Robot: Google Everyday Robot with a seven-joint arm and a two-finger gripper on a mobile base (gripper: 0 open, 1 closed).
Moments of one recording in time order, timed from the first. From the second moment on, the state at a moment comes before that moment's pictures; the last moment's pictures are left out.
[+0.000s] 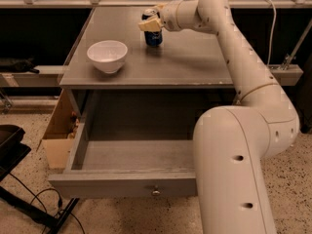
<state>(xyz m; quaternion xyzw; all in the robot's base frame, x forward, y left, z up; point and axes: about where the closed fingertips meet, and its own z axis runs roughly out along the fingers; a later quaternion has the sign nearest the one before) 0.894 0.027 0.911 -0.48 0.64 0.19 0.58</state>
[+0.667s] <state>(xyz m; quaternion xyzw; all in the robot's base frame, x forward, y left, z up) 0.894 0.027 0.911 -0.48 0.64 0.19 0.58</state>
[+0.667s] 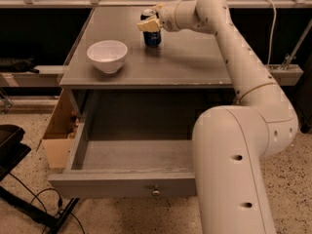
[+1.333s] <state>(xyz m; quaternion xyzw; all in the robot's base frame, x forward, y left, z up) 0.894 0.028 0.911 -0.48 0.64 0.19 0.58</state>
